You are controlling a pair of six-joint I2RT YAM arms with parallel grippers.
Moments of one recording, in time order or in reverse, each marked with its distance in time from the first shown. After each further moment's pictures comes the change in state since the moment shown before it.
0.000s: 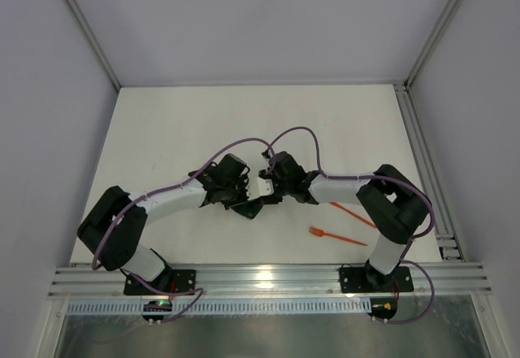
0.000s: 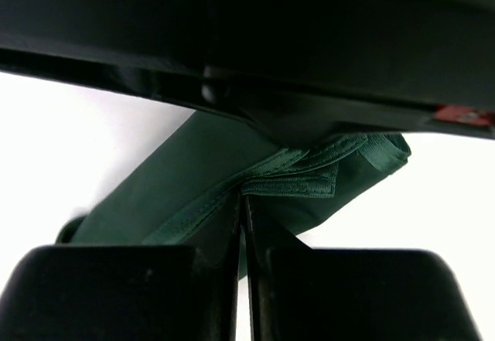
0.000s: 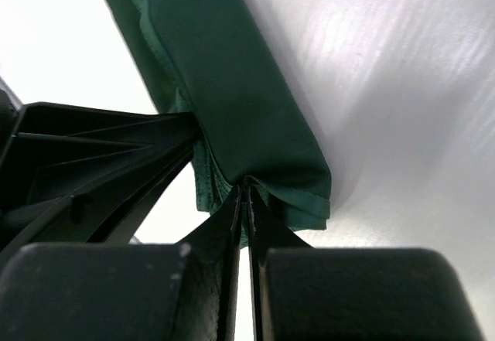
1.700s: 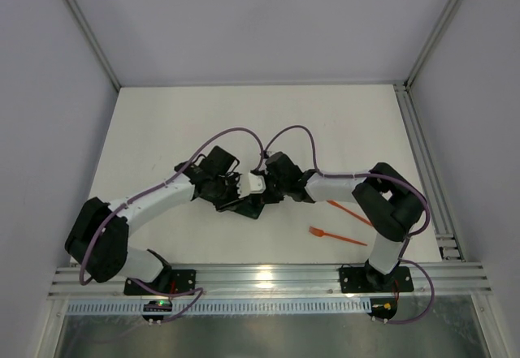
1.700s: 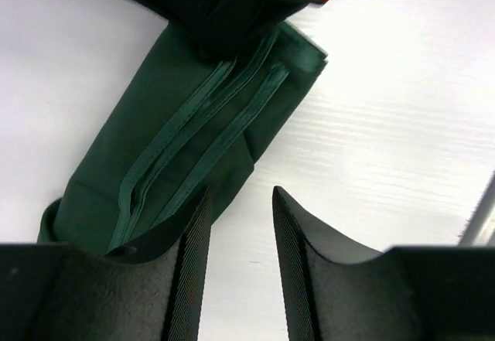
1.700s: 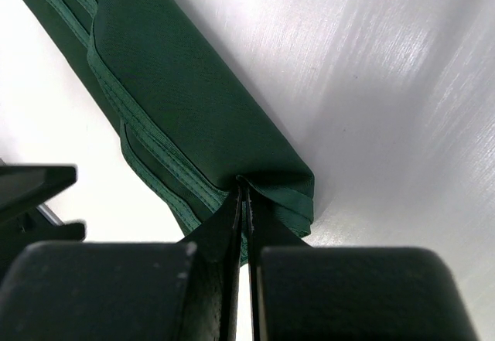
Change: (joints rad) left arm 0.065 -0.105 0.060 -0.265 0.146 -0.006; right arm 0.010 0.034 0.040 -0.064 0.092 -0.063
